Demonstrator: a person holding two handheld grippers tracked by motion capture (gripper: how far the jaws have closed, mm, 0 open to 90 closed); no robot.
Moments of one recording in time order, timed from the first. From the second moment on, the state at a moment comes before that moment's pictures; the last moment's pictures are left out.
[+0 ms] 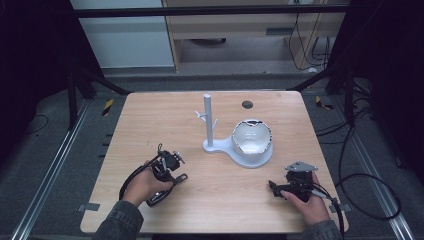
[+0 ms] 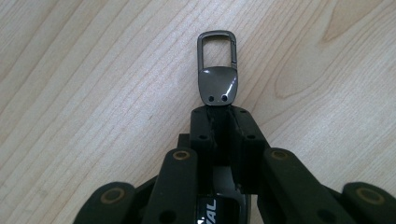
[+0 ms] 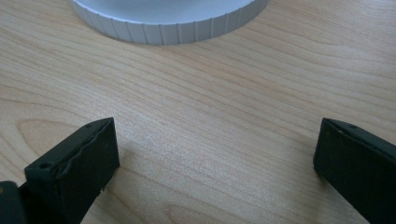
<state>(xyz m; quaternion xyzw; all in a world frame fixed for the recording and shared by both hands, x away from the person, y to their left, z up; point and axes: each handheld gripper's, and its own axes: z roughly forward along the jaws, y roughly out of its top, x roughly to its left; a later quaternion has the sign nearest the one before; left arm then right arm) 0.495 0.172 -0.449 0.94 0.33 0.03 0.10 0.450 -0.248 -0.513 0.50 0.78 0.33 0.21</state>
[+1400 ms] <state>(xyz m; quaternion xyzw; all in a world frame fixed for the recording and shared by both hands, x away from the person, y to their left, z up) 0.452 0.232 -0.398 0.89 0.37 0.11 0.25 0.450 -0.248 -0.513 0.50 0.78 0.33 0.21</state>
